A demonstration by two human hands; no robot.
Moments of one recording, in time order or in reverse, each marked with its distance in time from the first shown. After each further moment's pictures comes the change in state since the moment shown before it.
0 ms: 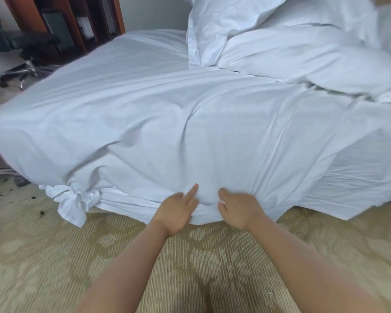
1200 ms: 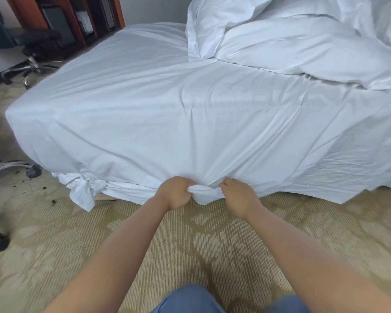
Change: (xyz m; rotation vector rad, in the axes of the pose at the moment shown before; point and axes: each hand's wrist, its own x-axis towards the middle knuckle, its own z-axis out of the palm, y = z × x) left_hand -0.011 0.013 -0.049 -0.435 -0.162 -0.290; right_hand -0.026 -0.010 0.003 -0.123 0.029 -0.059
